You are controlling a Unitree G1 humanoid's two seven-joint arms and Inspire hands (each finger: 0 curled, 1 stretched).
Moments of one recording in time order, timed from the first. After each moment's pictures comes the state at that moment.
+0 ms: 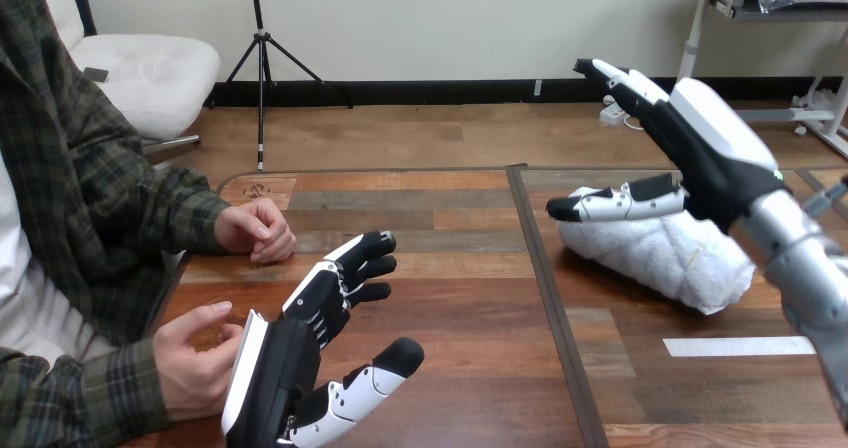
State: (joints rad) left arm 0.26 0.04 -0.12 0.27 0.03 -0.88 -0.10; right arm -0.49 -0.54 0.02 0.52 -0.43 -0.44 0.18
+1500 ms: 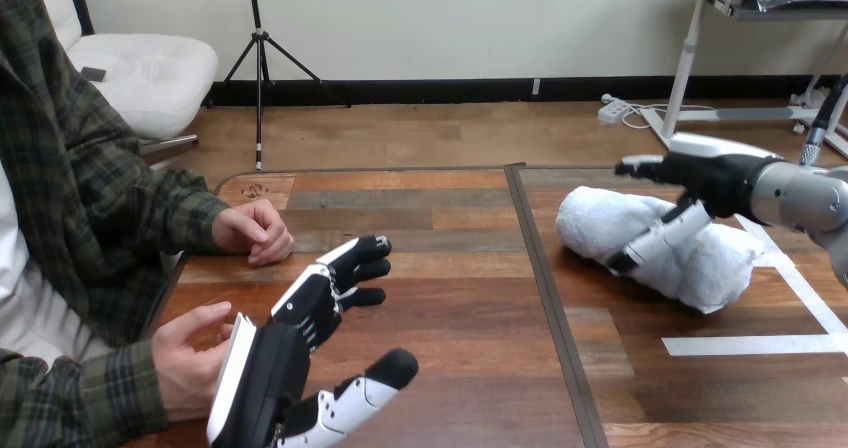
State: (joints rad) left arm 0.30 0.08 -0.14 0.19 0.02 -0.87 -0.09; right arm -0.88 -0.64 0.27 1.01 -0.61 -0.22 0.54
